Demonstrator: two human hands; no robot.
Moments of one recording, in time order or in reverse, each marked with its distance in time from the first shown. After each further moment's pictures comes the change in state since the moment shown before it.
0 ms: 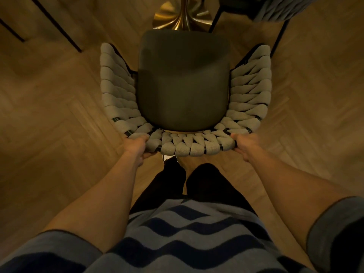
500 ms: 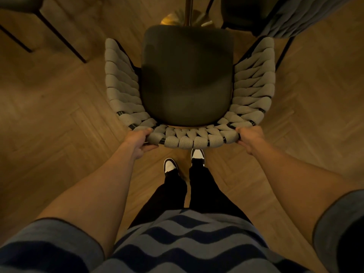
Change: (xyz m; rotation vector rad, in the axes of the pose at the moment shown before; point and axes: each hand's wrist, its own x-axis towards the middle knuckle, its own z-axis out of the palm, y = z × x) left_hand 0.024 0.097 0.056 0.002 -0.107 -0.047; right_hand 0.043 -0.114 0.012 -0.041 0.014 -0.065
